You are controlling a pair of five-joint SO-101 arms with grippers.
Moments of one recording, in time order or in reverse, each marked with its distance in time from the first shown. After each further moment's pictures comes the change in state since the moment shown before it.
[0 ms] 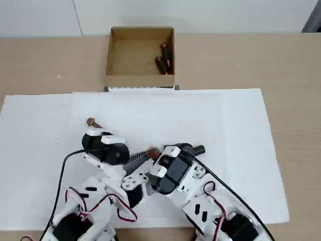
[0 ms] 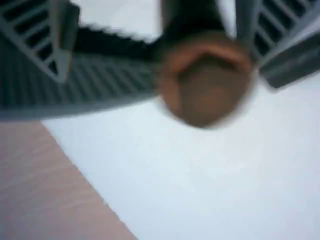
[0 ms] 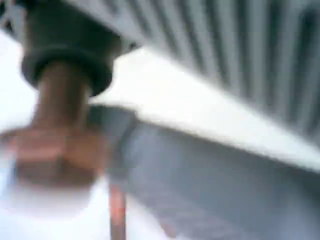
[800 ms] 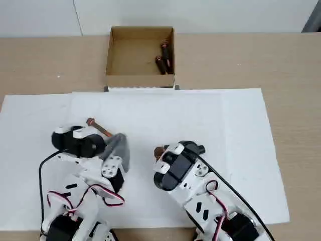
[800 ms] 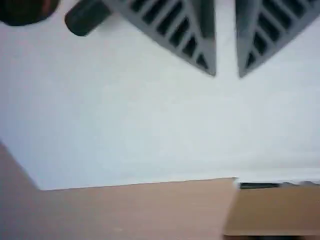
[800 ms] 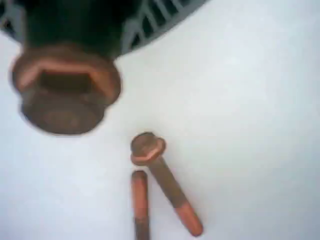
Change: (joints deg) left arm -19.5 0.0 -3.3 0.1 -7.6; right arm 3.6 0.0 0.0 0.0 0.0
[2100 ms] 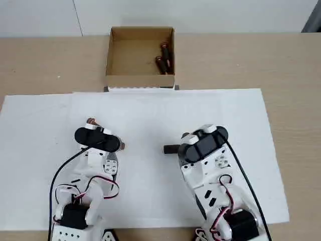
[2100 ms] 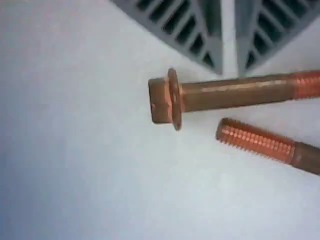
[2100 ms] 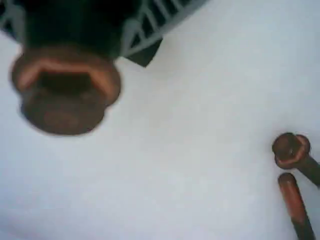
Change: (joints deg) left arm -11.7 0.0 19.5 0.0 -22.4; right arm 15.7 0.0 2.3 0.0 -8.2
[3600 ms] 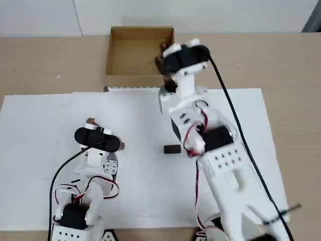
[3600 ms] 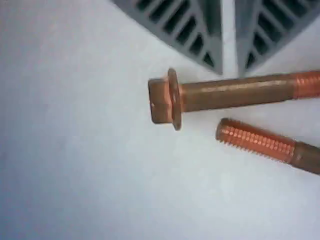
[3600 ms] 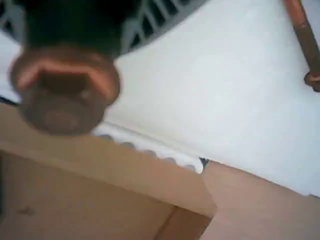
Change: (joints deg) left arm 0.0 0.0 0.0 0.0 0.0; right arm 0.3 73.9 -46.8 -23.3 -7.9
